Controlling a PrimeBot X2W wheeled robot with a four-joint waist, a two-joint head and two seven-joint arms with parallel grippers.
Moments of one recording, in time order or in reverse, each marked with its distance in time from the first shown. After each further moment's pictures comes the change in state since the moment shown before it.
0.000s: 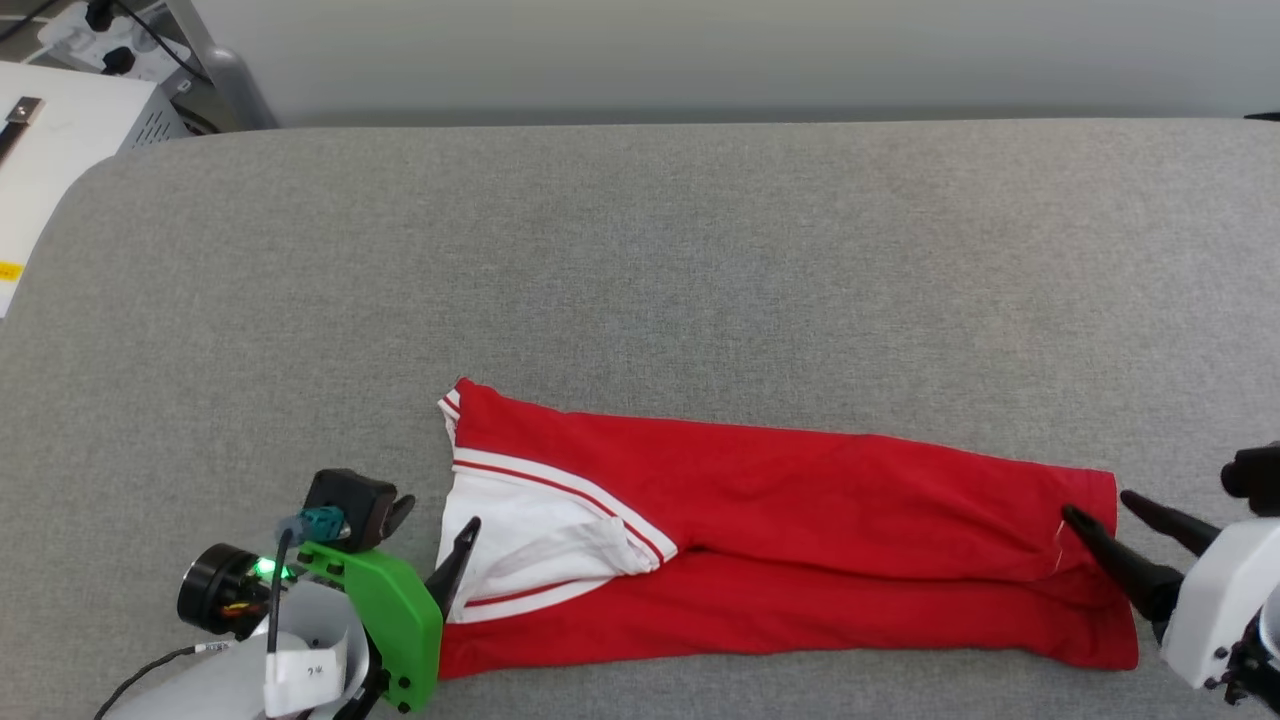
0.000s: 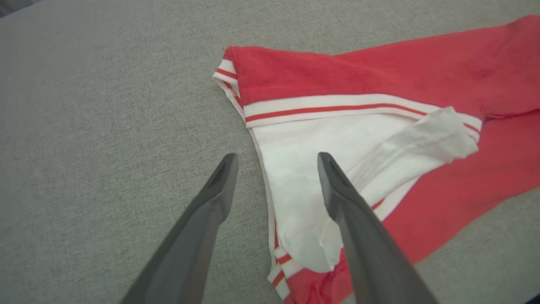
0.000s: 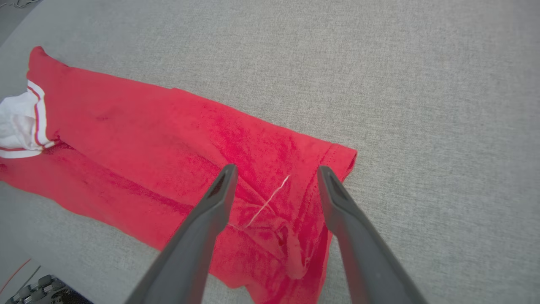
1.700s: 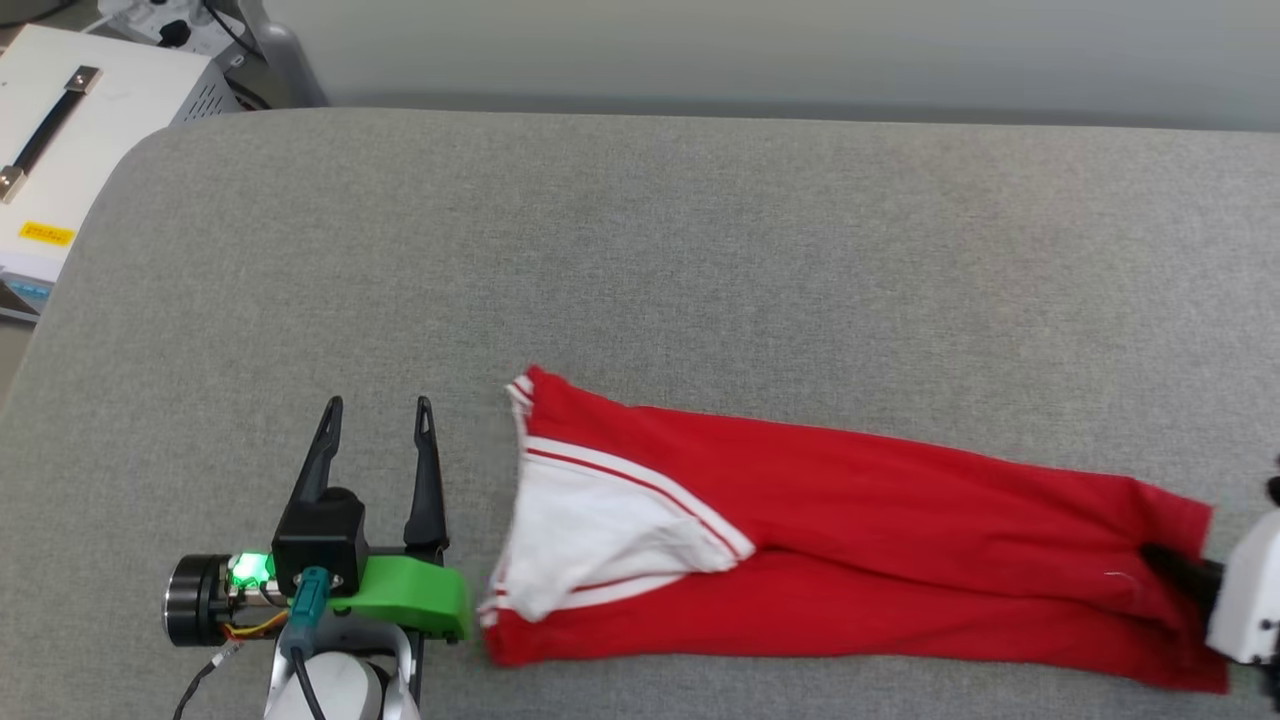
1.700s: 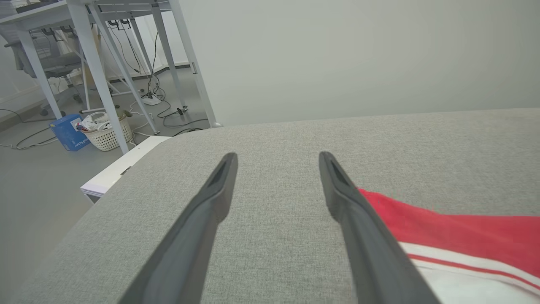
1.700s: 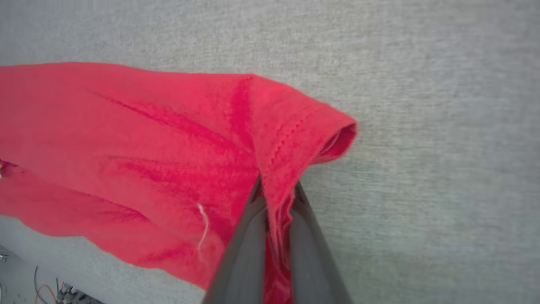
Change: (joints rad) left arm 0.388 -0.506 0.827 0.005 0.782 0.014 -0.228; right arm -0.111 0.010 -0.006 0.292 0.176 0.001 0.182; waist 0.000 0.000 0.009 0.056
